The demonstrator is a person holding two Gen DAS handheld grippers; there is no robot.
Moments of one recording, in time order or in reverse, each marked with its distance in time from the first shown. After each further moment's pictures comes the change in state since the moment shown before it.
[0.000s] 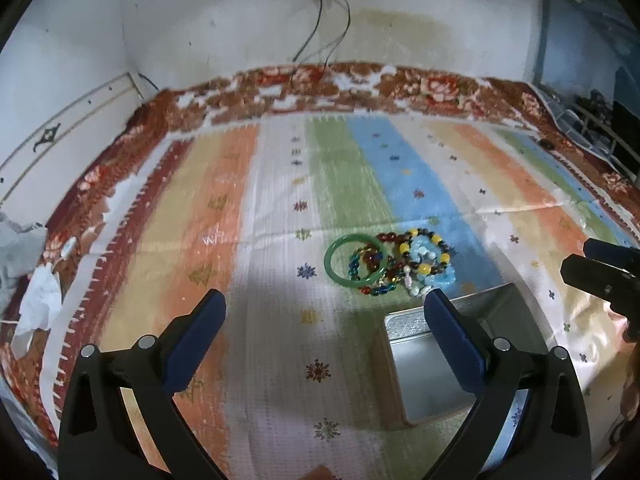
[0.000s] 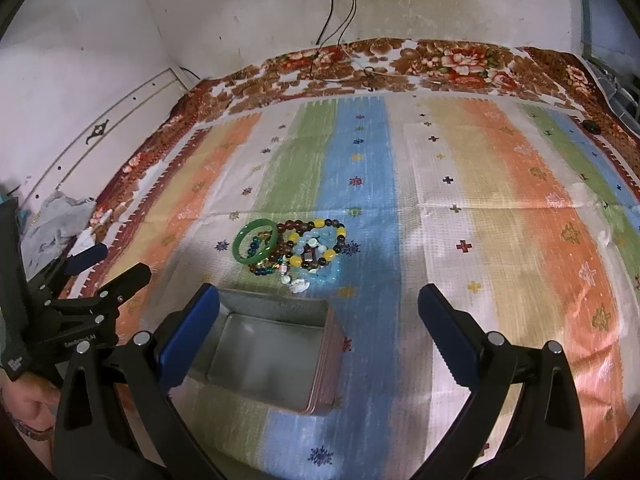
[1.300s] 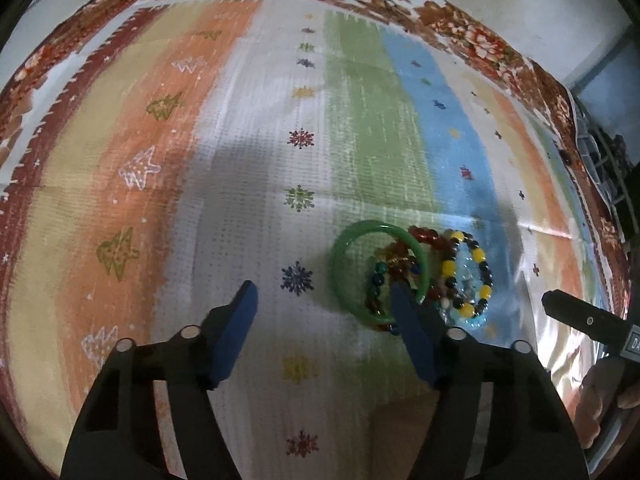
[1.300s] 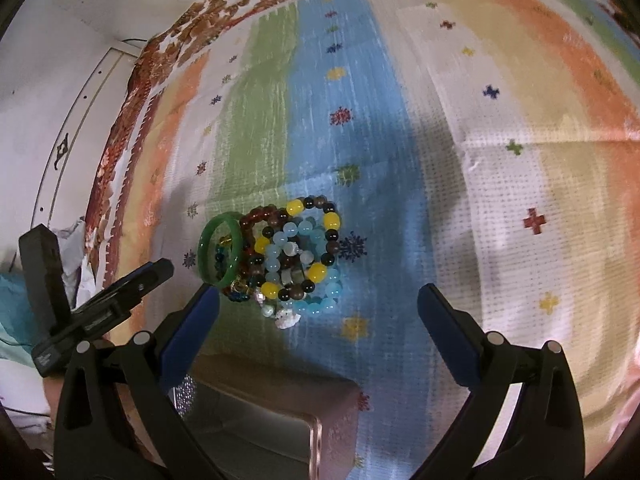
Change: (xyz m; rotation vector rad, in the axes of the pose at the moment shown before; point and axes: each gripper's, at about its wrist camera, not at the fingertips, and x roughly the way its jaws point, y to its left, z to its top) left arm 0.148 0.050 0.034 -0.245 0.375 -0.187; right arm 0.135 -0.047 0.051 0.268 0.390 0.112
